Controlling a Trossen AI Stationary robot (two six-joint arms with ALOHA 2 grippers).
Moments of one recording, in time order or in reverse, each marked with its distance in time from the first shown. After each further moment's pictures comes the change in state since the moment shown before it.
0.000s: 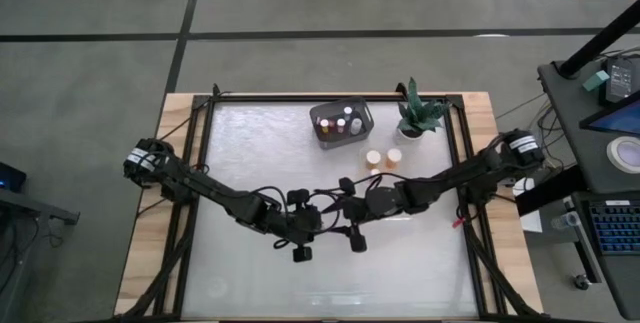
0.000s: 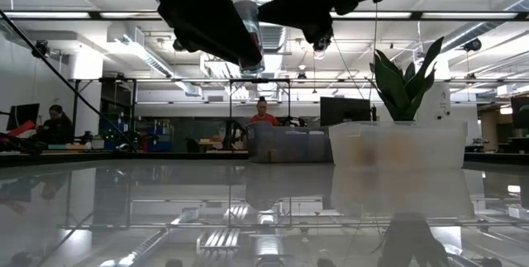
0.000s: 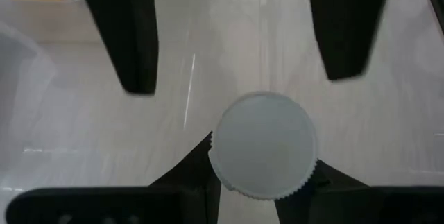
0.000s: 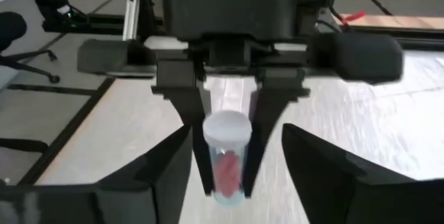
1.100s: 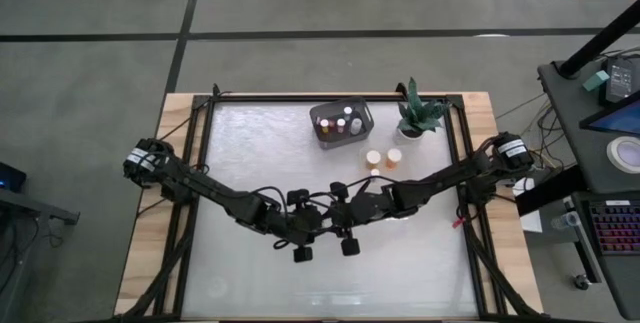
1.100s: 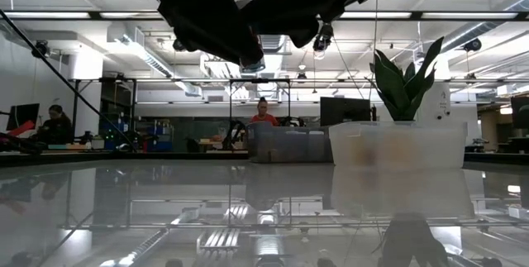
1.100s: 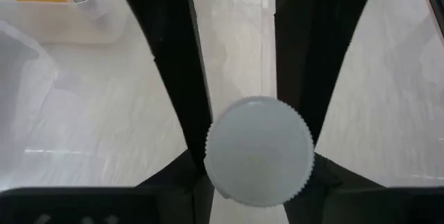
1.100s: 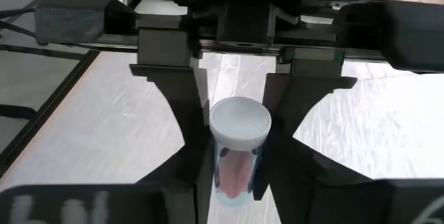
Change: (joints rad) left arm 0.000 0.000 -0.002 0.012 -0.013 -0.006; right arm 0.000 0.093 0.140 -0.181 -0.002 -0.029
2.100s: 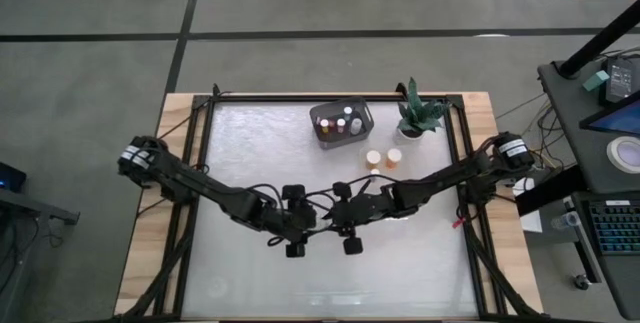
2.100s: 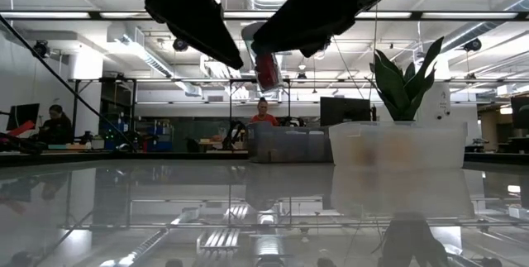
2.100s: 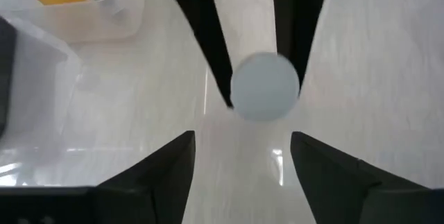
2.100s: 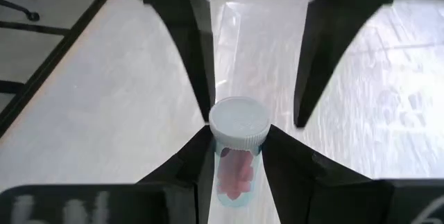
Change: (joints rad) left arm -0.002 -0.052 -0.004 -0.114 -0.018 0.086; right arm 0.000 -0.006 0.000 -0.101 0.001 0.011
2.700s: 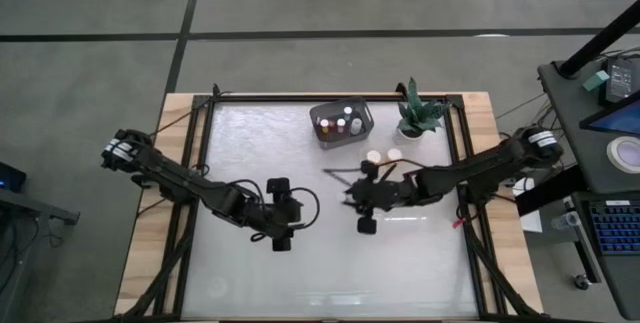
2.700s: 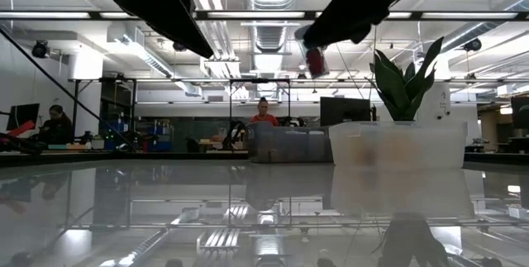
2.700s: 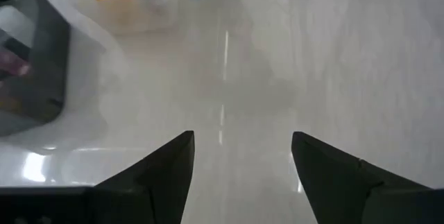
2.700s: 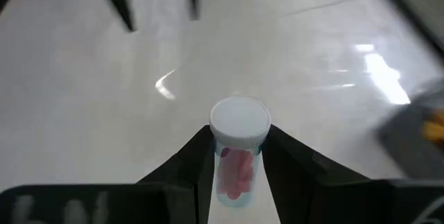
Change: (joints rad) left arm -0.023 -0.151 -0.103 -0.056 -0.085 -0.006; right arm -0.026 -0.245 -0.109 -0.215 0.221 0.102
